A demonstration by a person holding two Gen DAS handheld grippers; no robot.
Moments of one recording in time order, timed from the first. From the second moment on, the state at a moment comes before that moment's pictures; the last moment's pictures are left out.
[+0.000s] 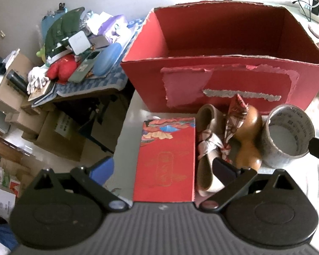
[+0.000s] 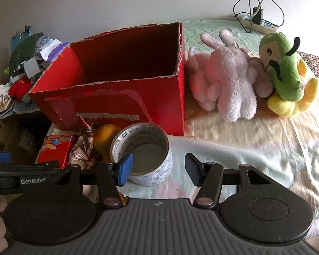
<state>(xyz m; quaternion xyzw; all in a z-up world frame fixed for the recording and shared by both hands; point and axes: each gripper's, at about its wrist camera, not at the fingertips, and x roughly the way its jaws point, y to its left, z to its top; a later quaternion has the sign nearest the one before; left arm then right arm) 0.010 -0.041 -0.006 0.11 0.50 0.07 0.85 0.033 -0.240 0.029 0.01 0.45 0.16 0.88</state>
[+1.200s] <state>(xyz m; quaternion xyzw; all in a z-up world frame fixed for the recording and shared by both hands) 0.045 -0.100 -0.029 -0.06 0.57 -0.07 0.82 0.108 -0.261 -0.018 0.04 0.52 0.27 0.81</state>
